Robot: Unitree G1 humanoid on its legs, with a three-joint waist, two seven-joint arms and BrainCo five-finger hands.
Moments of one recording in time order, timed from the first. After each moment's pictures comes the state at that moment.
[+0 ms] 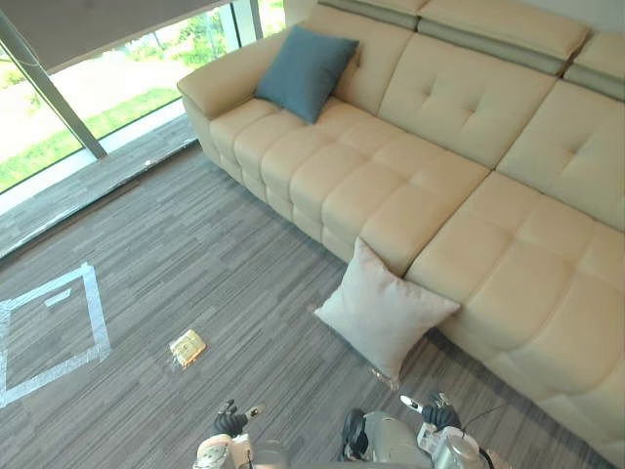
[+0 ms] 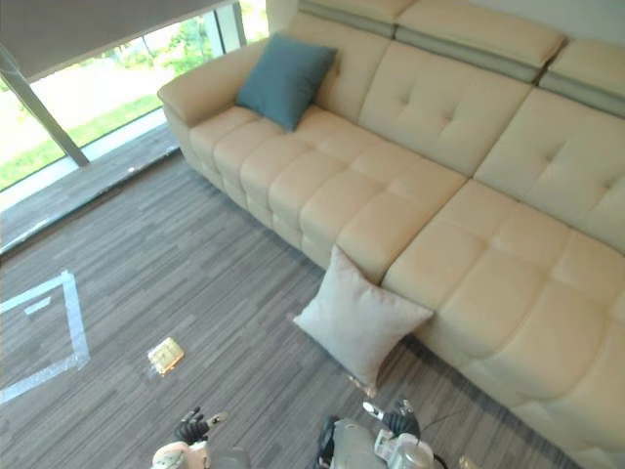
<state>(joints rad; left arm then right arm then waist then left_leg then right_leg) 0.10 0.00 0.24 0.92 -0.14 -0.10 0.05 0.10 -0.03 -0.23 0.84 0.20 -0.05 -0.07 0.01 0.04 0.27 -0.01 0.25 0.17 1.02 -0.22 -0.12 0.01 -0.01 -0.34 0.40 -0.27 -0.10</state>
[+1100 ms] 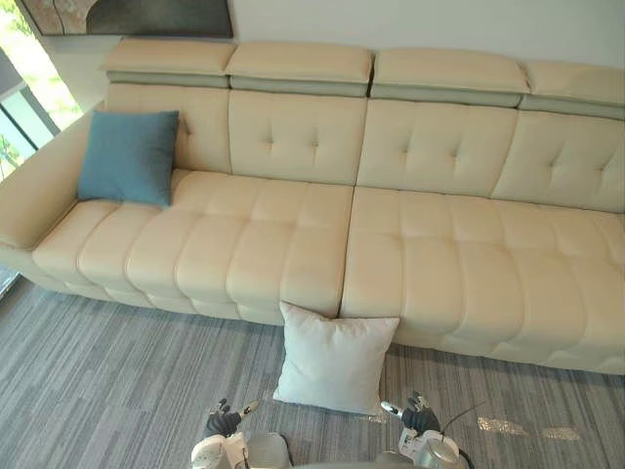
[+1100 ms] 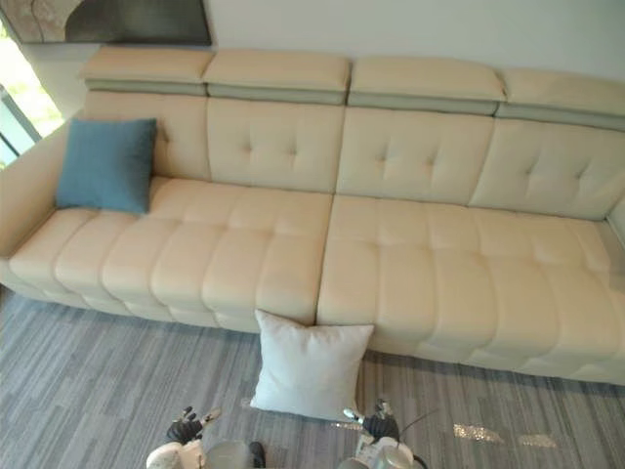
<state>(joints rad) 0.10 -0.01 0.22 0.94 -0.16 -0.10 0.06 0.12 0.00 -0.18 0.85 0.16 -0.05 -0.09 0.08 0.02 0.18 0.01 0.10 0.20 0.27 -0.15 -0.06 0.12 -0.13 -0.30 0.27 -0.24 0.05</state>
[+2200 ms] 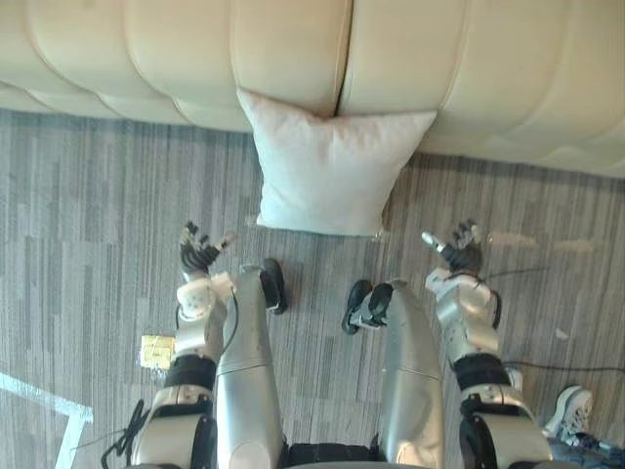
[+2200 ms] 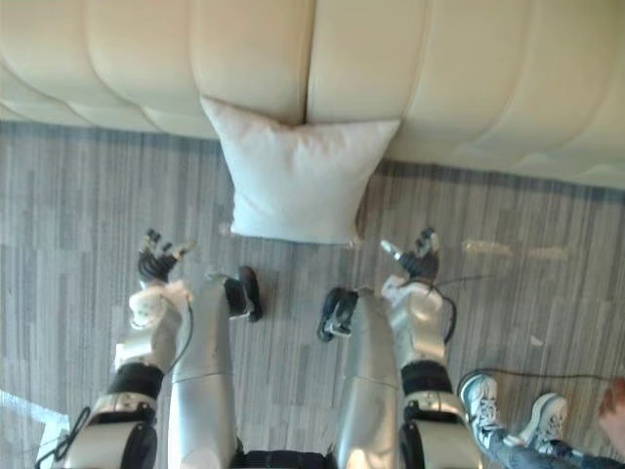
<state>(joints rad) -0.52 0.22 0.20 0.56 -0.33 -0.15 0.31 -0.55 -0.22 -0.20 0.51 0.38 -0.09 -0.30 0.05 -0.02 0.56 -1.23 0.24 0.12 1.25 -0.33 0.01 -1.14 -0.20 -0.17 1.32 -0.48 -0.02</state>
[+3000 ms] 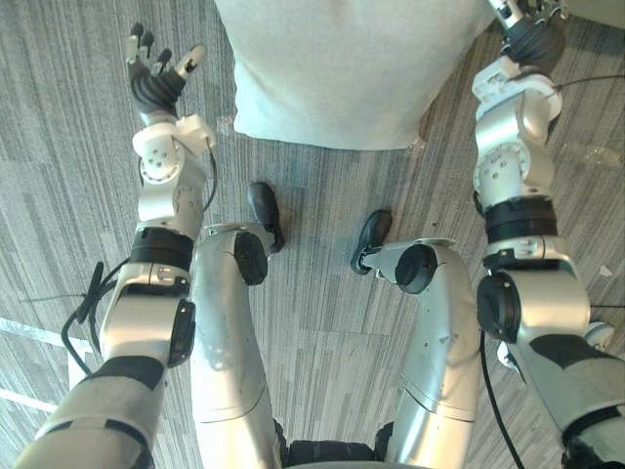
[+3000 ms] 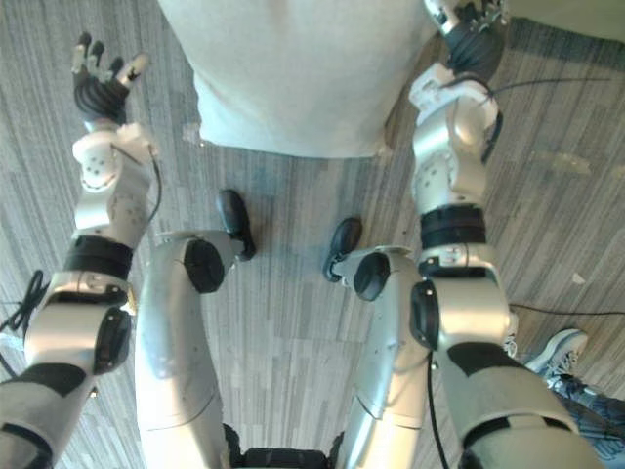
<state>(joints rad) -1.10 0.41 0.00 0.73 -0.54 -0.19 0.31 -1.28 -0.36 -0.21 0.75 0.64 -0.12 -0.31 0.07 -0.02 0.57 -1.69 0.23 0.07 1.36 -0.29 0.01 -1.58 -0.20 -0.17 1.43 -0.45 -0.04</state>
